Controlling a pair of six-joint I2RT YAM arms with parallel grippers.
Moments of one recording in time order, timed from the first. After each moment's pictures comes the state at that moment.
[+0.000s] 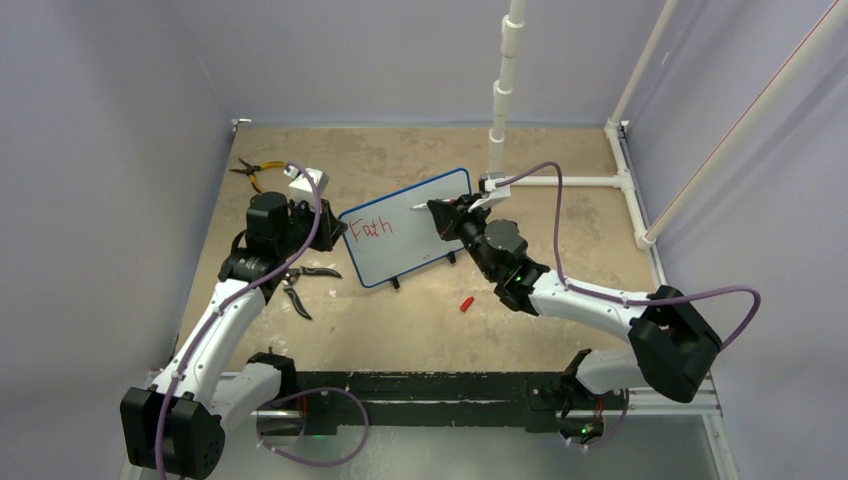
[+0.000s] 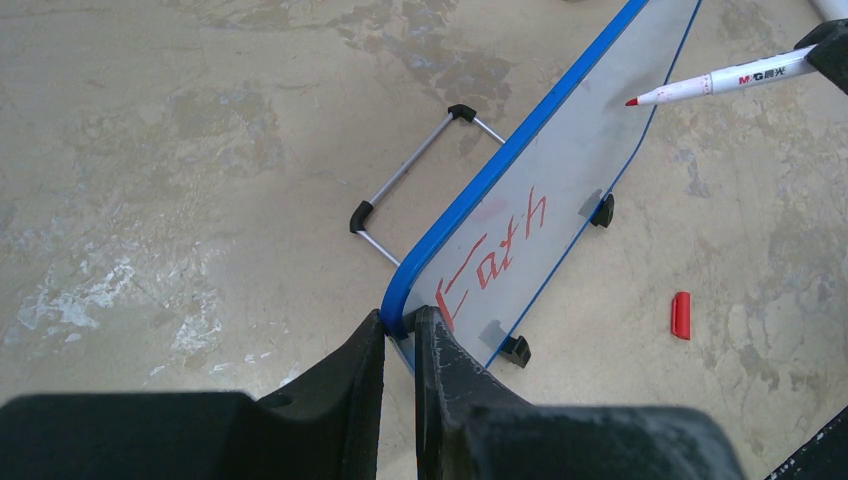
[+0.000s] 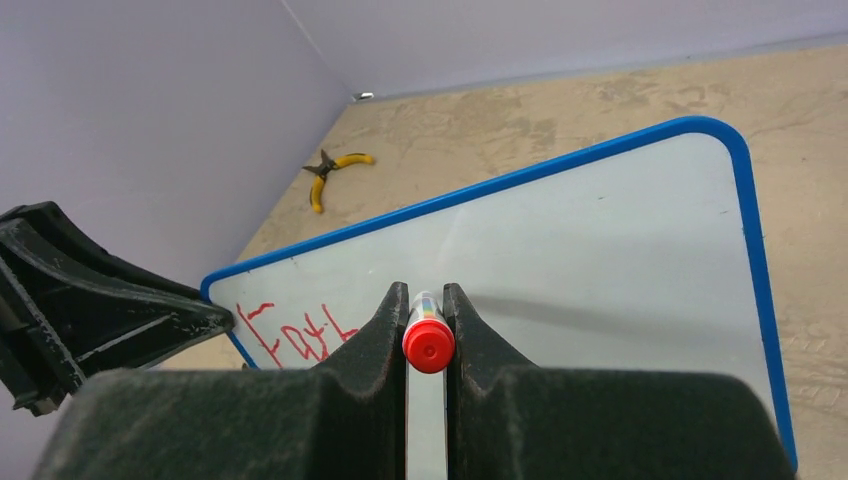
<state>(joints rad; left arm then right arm) -0.19 0.97 0.75 -0.23 0.33 -0.10 0.84 1.34 0.69 0.70 0.37 0.48</state>
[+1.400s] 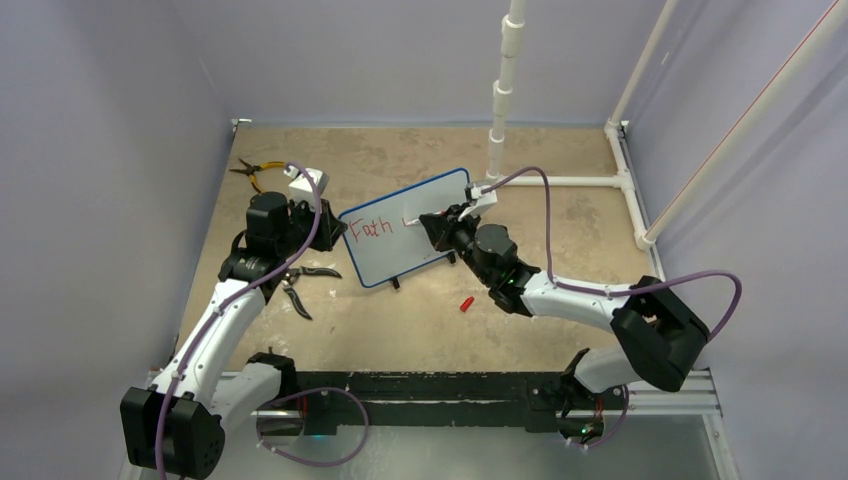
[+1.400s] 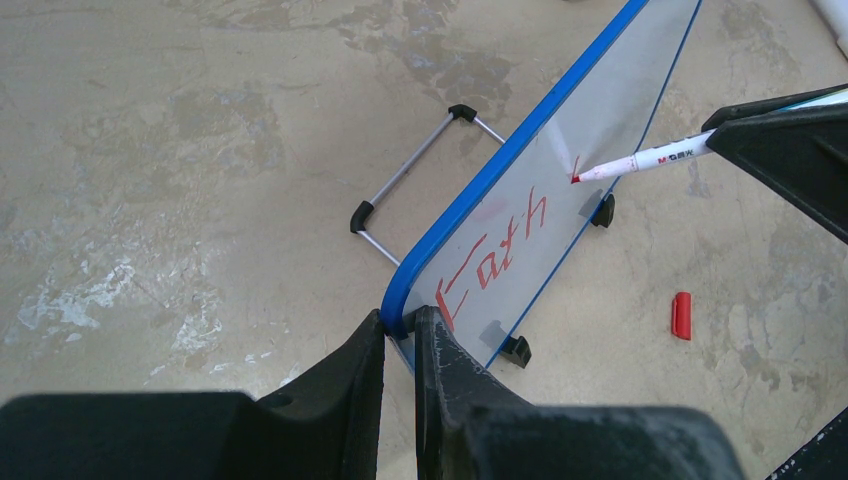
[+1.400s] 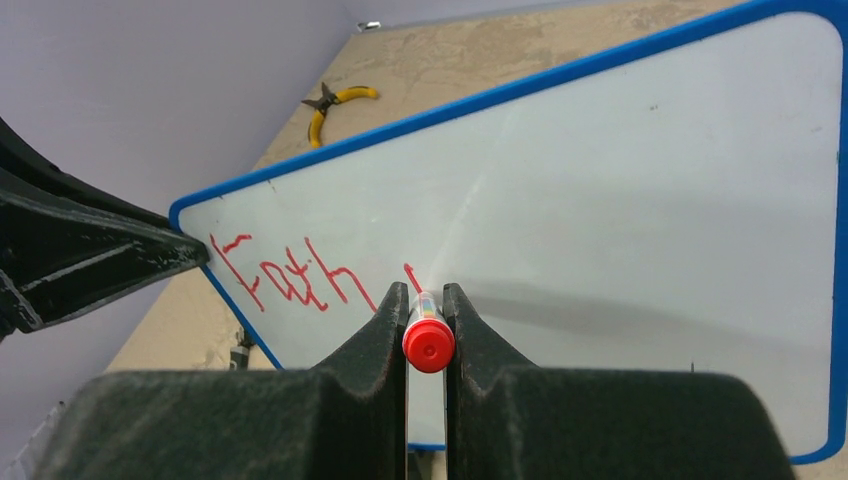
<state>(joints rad) -0.19 0.97 0.75 -0.23 0.33 -0.10 0.83 1.42 0.67 0.72 0.28 0.49</state>
